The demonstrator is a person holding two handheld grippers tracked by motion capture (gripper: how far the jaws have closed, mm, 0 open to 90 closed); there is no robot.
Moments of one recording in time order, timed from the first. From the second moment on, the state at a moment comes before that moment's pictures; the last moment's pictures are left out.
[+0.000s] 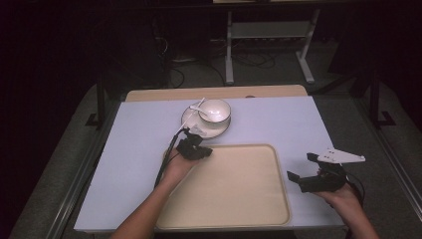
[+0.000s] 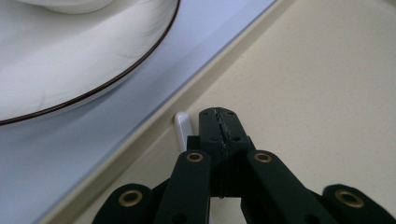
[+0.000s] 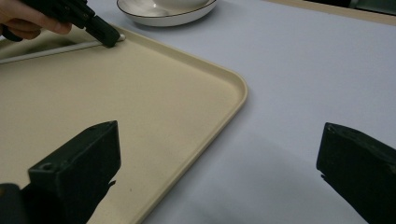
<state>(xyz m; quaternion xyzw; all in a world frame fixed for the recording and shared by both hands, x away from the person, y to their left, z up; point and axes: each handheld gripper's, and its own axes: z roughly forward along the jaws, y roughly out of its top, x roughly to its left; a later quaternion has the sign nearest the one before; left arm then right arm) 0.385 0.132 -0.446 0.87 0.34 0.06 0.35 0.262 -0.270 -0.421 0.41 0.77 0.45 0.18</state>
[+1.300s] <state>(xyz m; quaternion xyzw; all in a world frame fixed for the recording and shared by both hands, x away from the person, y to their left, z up) 0.373 0.187 -0.431 0.86 0.38 0.07 0.34 0.261 -0.271 -0.420 0.40 0.77 0.45 0.18</state>
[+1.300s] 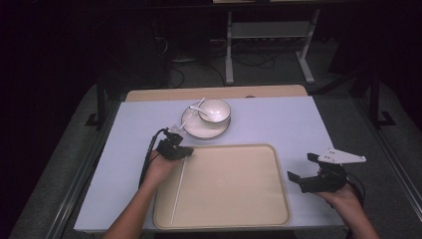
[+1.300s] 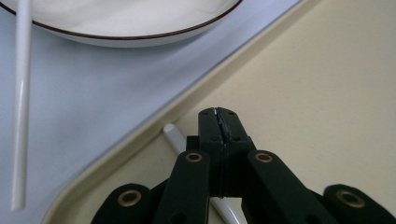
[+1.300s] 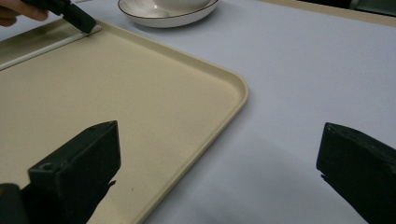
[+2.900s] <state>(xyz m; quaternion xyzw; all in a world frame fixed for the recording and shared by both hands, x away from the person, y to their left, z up) 0.320 0.227 -0.441 0.85 0.41 0.08 0.33 0.261 -0.267 -0.420 0.40 0.78 0.45 0.18</state>
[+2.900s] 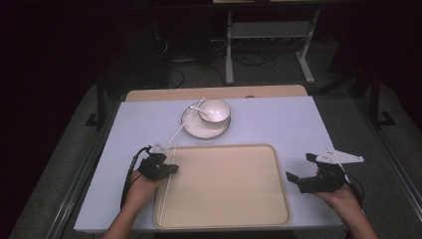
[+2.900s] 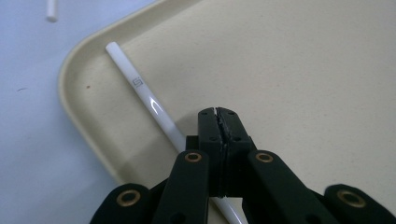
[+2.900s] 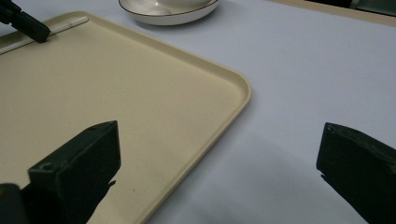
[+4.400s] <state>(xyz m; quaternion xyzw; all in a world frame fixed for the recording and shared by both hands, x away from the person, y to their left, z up) 0.342 0.229 -0.406 0.85 0.38 0.08 0.36 0.260 -0.266 -0.420 0.40 0.78 0.45 0.19</state>
